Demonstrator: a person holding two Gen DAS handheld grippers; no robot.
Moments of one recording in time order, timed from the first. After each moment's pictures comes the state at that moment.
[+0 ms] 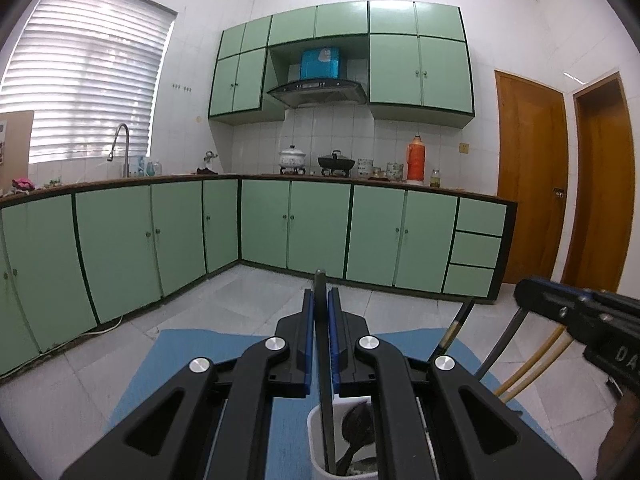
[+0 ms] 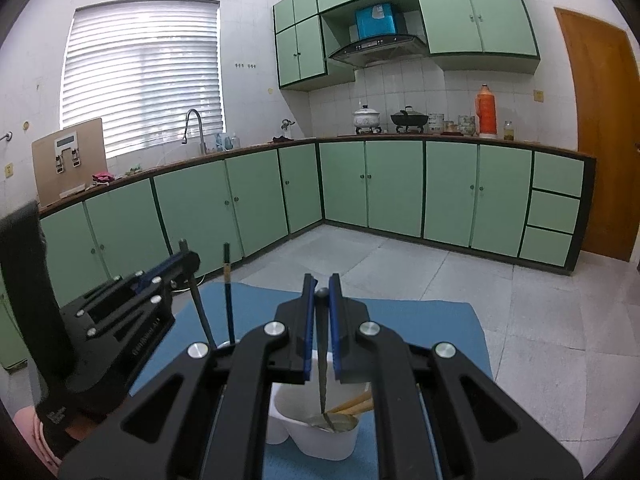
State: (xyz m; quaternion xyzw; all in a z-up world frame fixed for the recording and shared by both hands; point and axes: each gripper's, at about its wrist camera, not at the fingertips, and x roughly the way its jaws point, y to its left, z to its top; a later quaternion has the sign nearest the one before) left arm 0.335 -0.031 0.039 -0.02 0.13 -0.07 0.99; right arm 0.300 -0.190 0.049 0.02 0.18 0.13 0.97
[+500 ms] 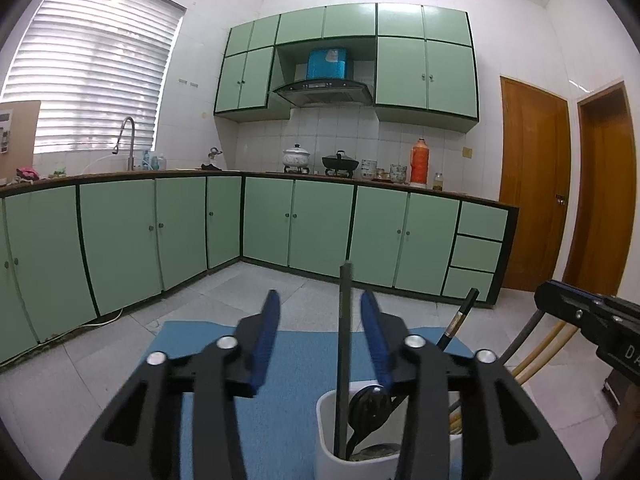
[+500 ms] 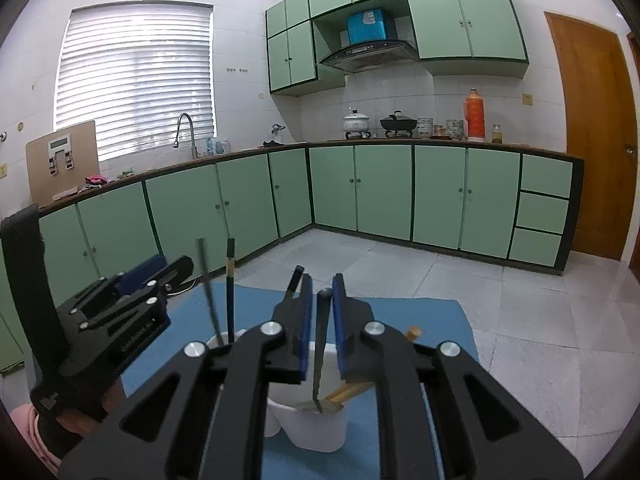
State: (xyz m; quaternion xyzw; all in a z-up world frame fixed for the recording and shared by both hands) left arm 0.323 -0.017 0.036 -0.04 0.12 -0.06 0.99; right arm 0.284 -0.201 0.044 0.02 0.18 0.11 0.98
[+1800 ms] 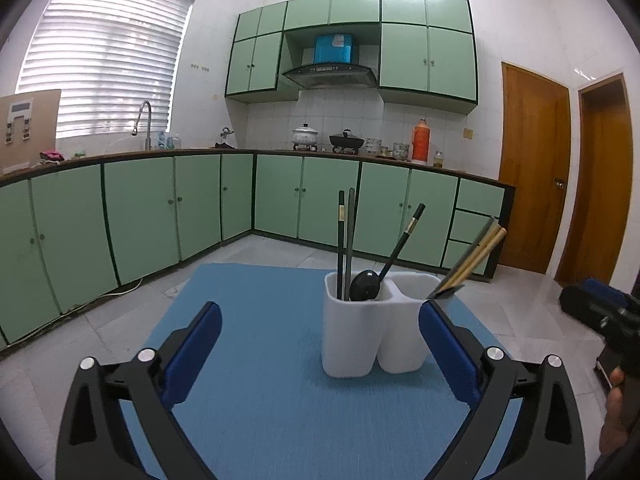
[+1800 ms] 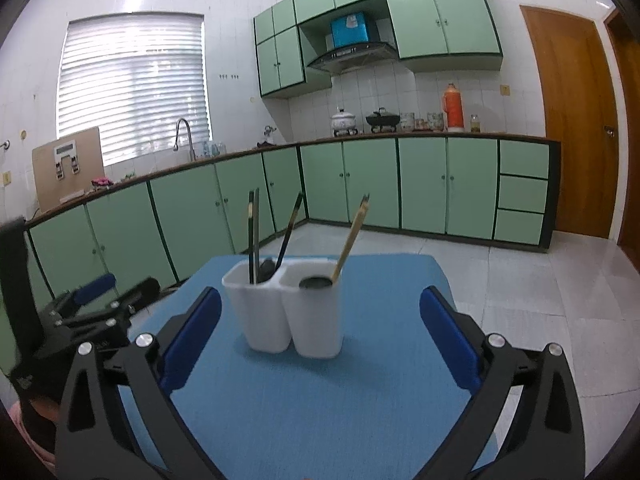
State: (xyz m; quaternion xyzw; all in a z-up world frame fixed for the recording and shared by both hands) left arm 0.183 -0.004 0.019 -0.03 0.17 -0.05 0.98; right arm 0.155 -0.225 0.017 0.04 0.19 0.10 0.98
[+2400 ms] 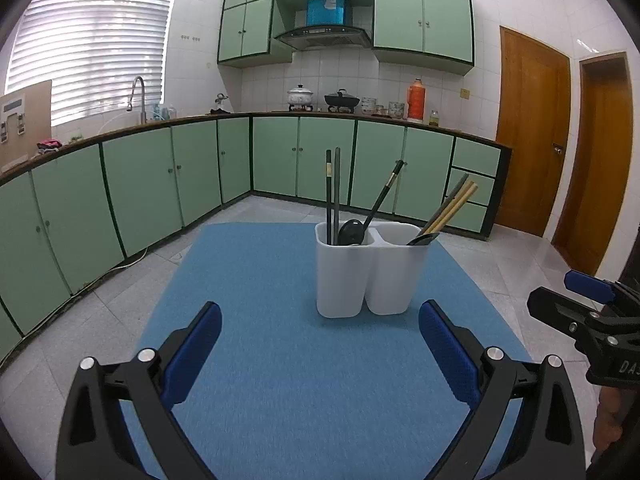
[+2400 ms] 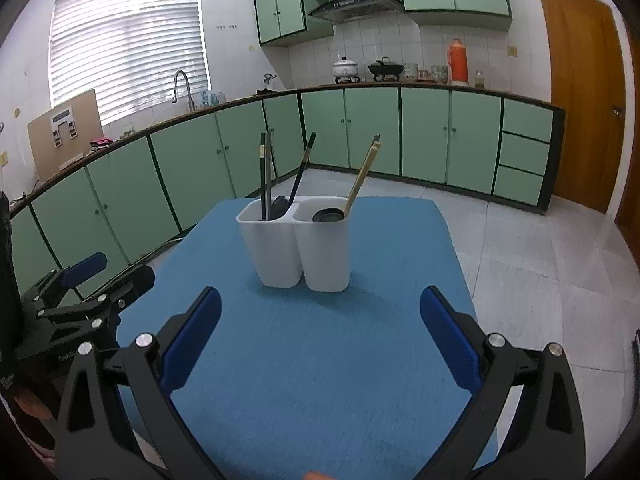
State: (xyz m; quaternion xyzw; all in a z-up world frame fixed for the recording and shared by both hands) left arm 0.145 -0.017 0.028 -0.01 0.25 -0.06 0.97; right arm 0.128 -0.212 0.023 0.03 0.28 0.10 0.95
